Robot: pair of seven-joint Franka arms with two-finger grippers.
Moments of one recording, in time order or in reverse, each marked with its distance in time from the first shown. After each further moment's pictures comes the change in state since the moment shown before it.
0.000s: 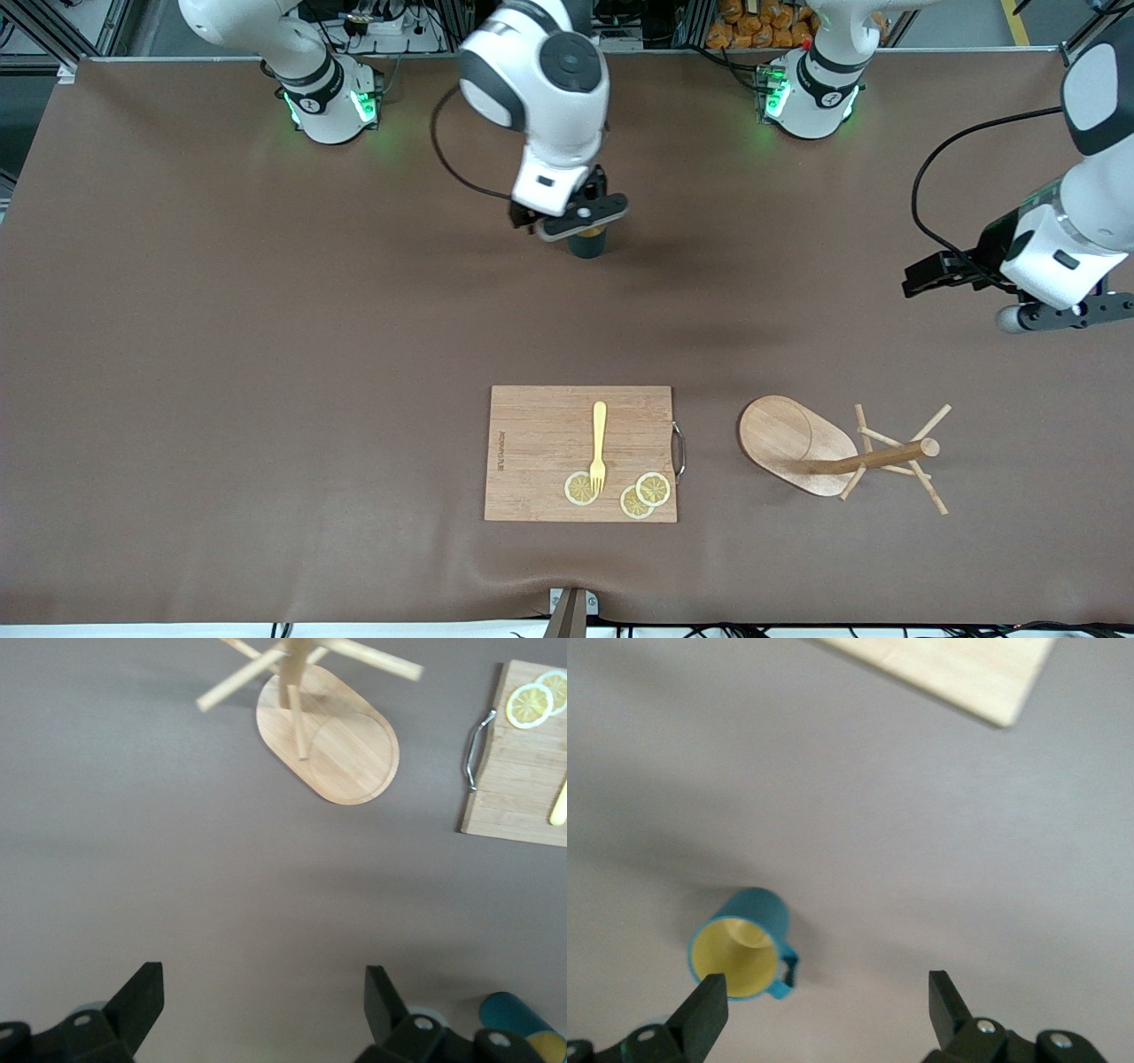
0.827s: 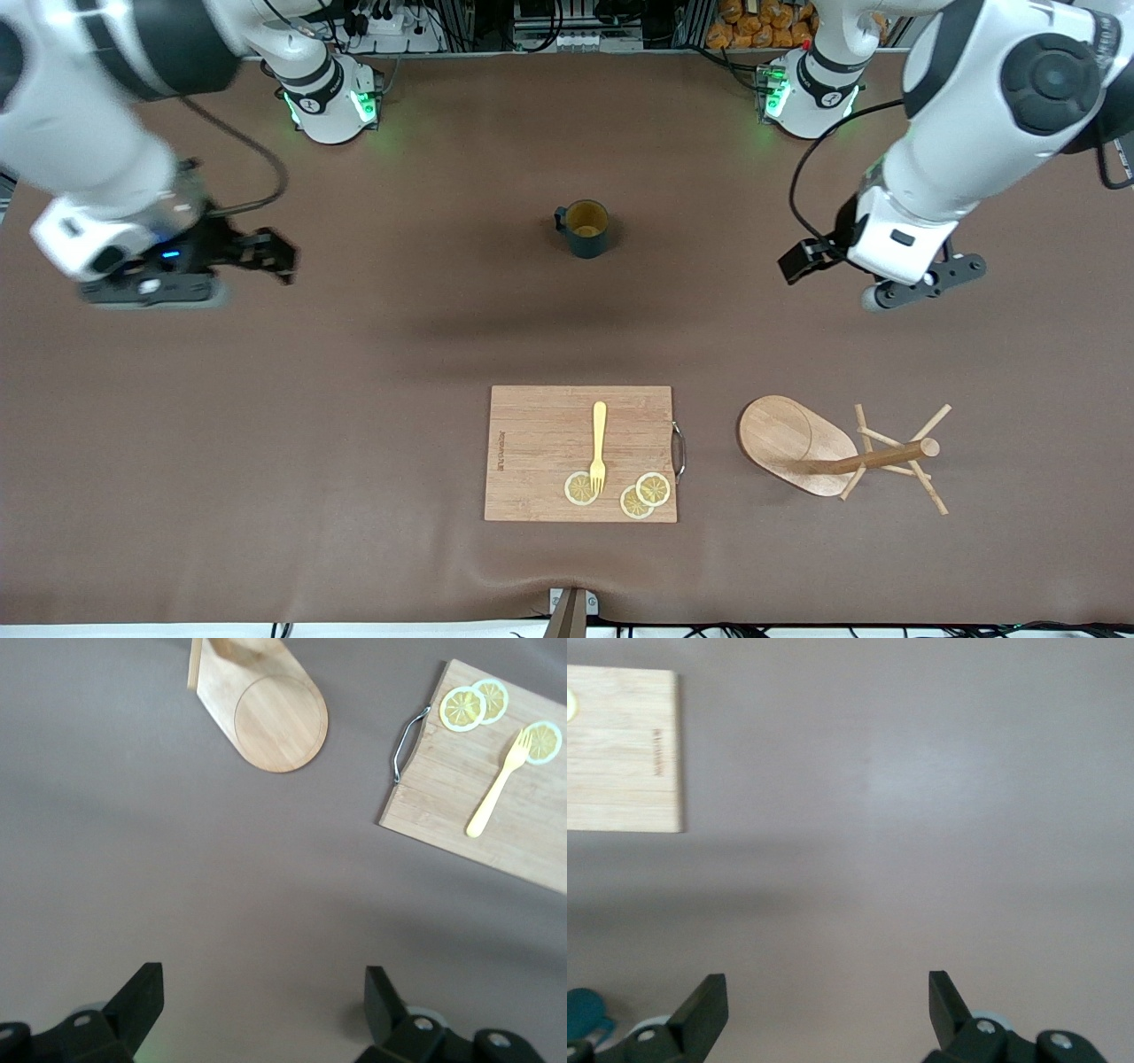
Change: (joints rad) left arm -0.246 0.001 -0.018 0.000 -0.001 0.024 -0.527; right arm -0.660 -0.230 -0.002 0.030 -0.001 -0.191 -0.327
